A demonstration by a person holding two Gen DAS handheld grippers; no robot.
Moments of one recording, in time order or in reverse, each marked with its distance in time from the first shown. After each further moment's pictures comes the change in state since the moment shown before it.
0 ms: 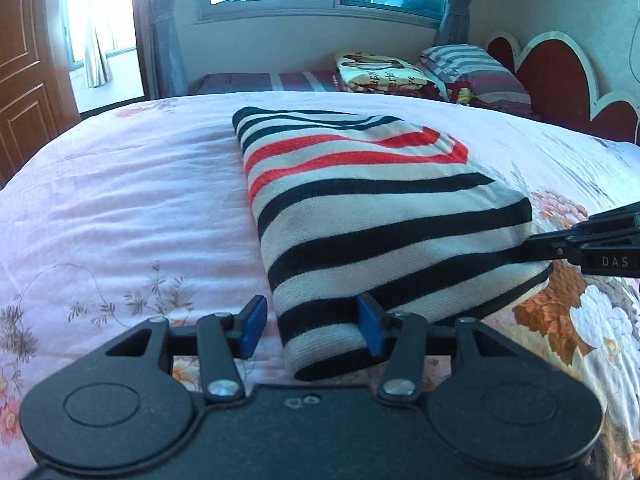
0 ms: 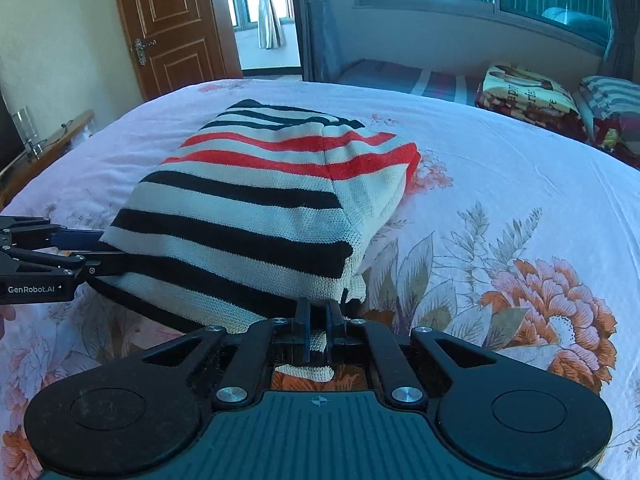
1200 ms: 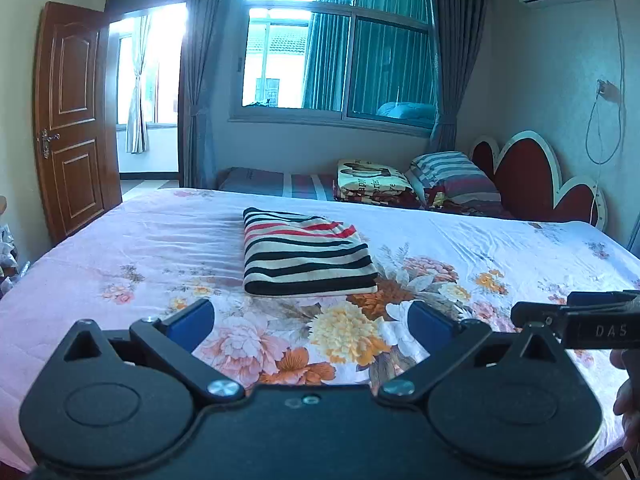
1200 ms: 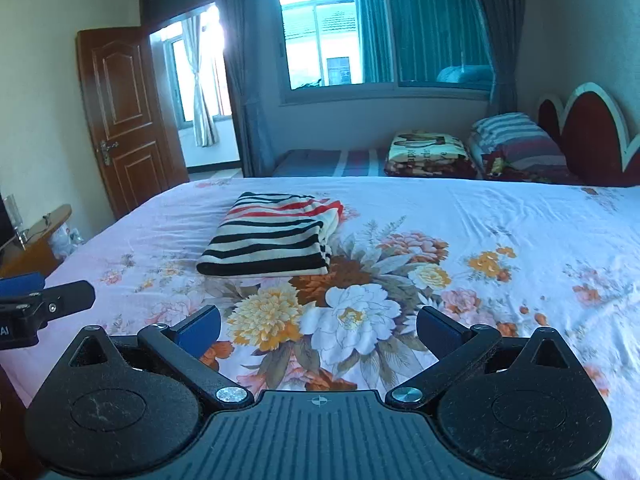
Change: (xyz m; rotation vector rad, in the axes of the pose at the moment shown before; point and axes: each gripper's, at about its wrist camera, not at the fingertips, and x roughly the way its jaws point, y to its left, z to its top) left arm -0.316 -0.109 -0.110 -0.091 -0.322 0.041; right arm -0.320 0.124 -0.146 0.176 -0.295 -0.197
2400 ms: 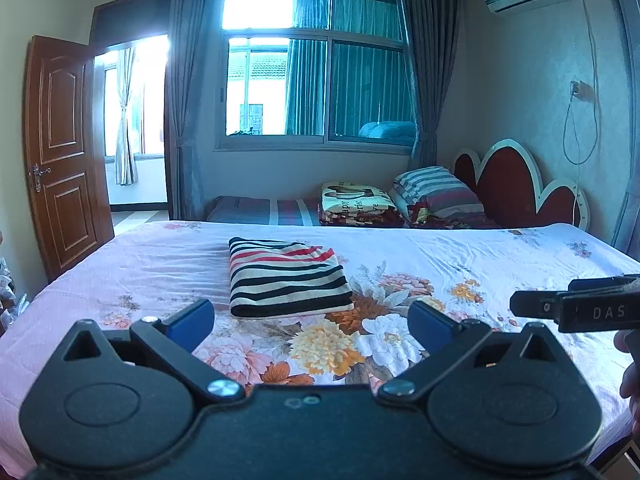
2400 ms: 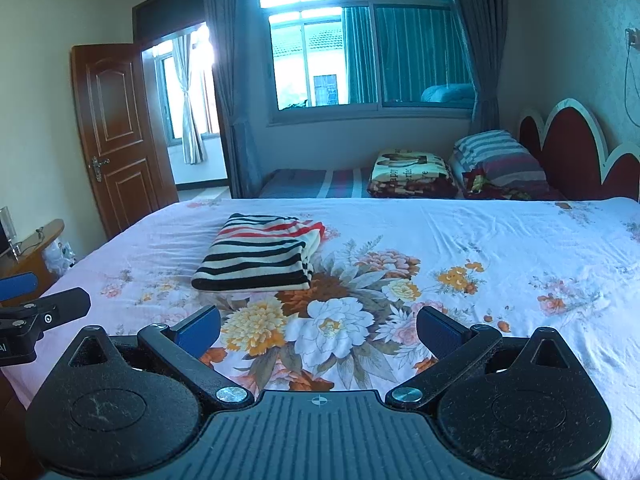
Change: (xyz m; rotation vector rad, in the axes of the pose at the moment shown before) left arm -0.036 -0.025 0.001 0.061 -0.072 -0.029; right arm -0.054 -0.009 0.004 0.000 -0.055 -0.032
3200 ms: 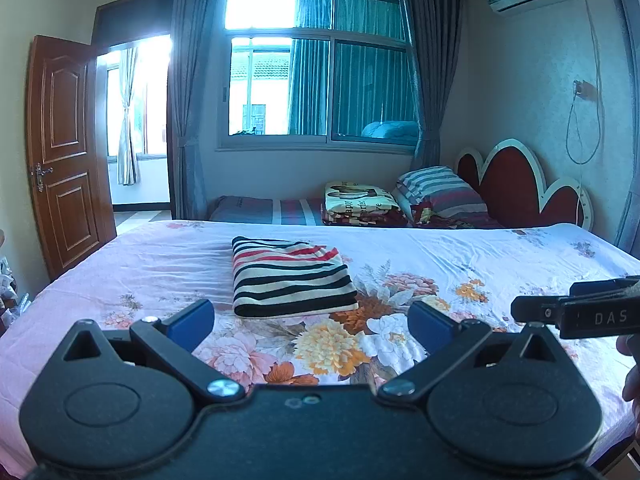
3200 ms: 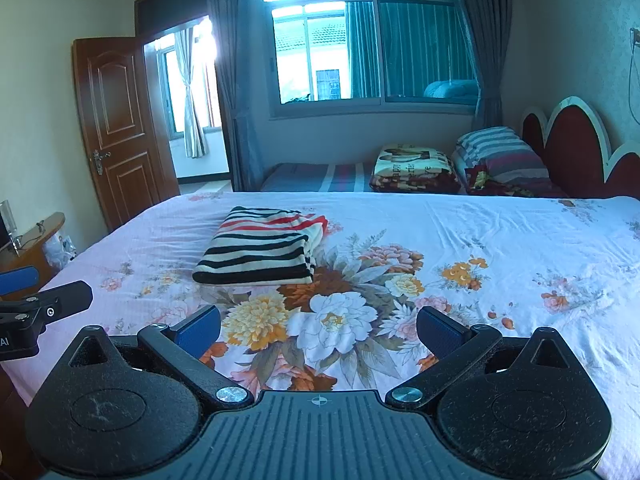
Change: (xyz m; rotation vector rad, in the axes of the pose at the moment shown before) left arm 0.006 0.002 0.000 0.000 0.001 0.009; right arm 0.007 0.001 -0.002 -0.012 0.017 0.007
